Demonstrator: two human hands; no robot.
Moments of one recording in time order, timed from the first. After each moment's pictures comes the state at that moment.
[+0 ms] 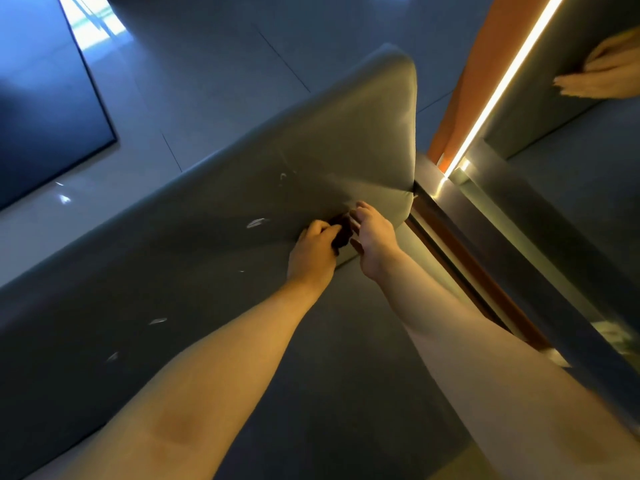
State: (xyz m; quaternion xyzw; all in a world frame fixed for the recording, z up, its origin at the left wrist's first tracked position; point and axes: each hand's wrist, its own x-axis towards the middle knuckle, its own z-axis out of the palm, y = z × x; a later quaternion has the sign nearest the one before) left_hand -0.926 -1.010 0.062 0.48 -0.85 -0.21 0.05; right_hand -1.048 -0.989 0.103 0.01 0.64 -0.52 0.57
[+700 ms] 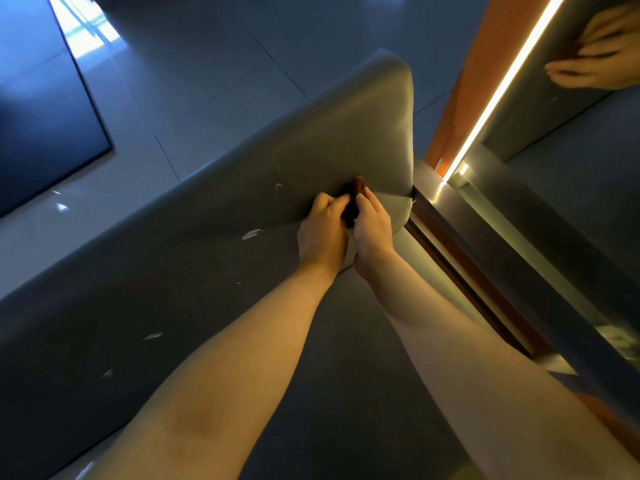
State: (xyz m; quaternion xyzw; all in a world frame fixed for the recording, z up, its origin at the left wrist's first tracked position) left_hand -0.973 -1.037 0.088 0.53 -0.81 -0.20 0.16; right_hand -1.047 -1.006 0.101 0.00 0.58 -0.63 0.51
